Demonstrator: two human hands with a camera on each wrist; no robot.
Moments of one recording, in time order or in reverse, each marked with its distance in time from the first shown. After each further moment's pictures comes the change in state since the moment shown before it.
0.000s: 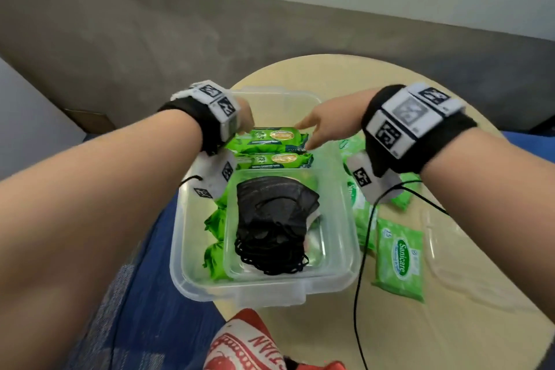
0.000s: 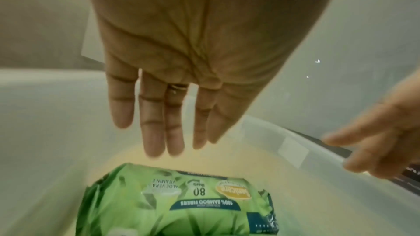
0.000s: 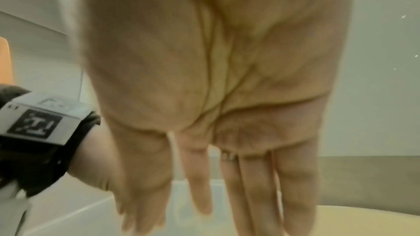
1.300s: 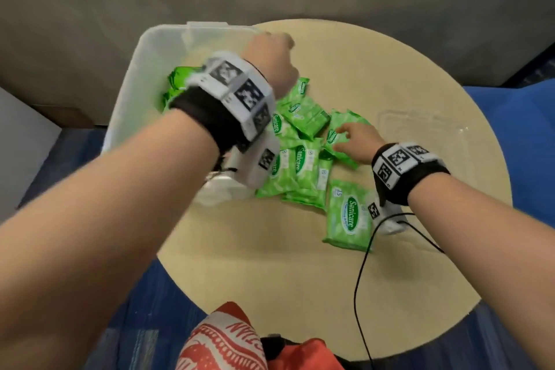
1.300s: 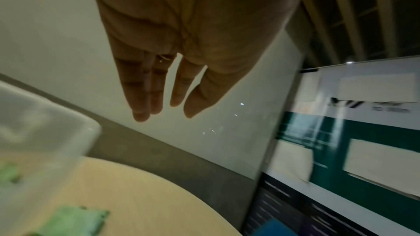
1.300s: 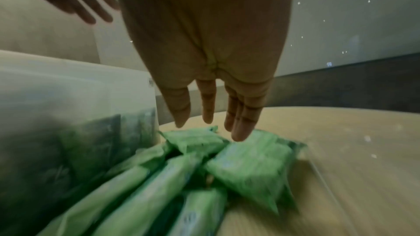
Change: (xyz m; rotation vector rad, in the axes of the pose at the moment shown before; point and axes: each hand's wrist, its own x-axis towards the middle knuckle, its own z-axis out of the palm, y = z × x) left_hand -0.087 0.188 -0.014 -0.280 0.495 0.123; right_hand -0.026 0.135 0.177 0.669 0.312 0.378
